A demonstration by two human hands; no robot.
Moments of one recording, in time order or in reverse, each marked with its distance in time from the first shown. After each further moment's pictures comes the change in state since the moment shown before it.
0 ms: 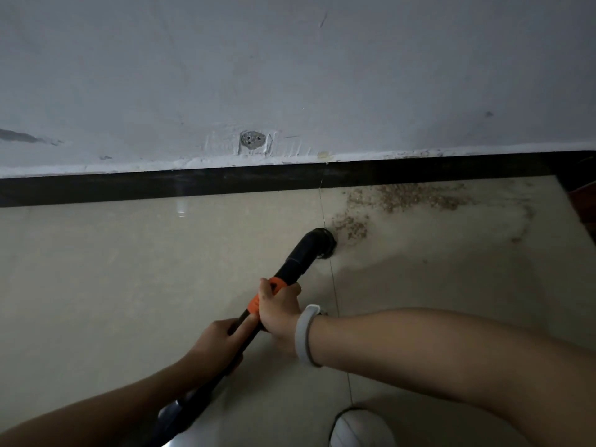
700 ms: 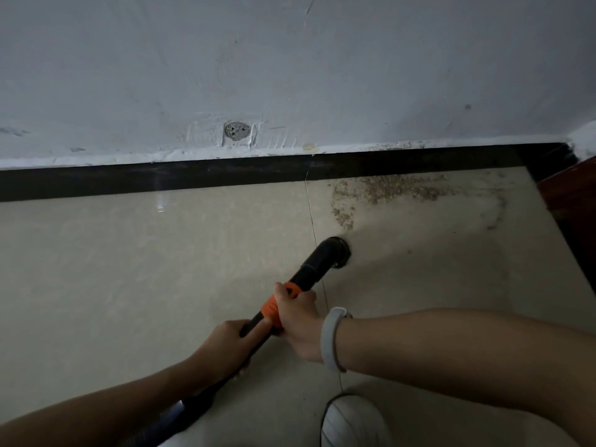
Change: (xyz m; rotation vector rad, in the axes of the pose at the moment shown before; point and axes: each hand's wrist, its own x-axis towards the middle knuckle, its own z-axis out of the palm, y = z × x) left_hand 0.002 0.004 0.020 0.111 -0.076 0.051; right_hand -0.008 0.022 -0.040 0.352 -0.038 0.105
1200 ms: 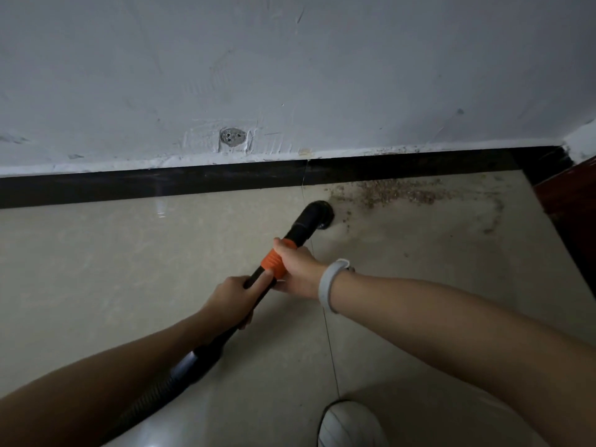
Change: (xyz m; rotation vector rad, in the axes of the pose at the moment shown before) left_hand 0.034 0.046 -0.020 0.016 0.193 0.059; right_hand 0.024 -0.078 0.002 0.038 -0.105 0.057
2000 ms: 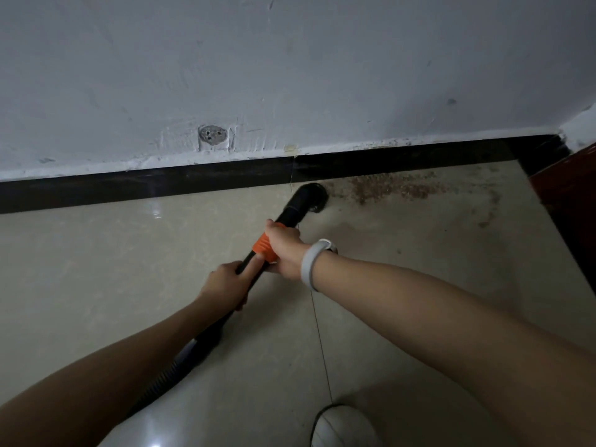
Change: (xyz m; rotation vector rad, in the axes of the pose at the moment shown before) left_hand 0.030 0.015 0.007 0.029 0.101 0.008; right_hand 0.009 -0.030 0.006 -0.111 0.124 -0.047
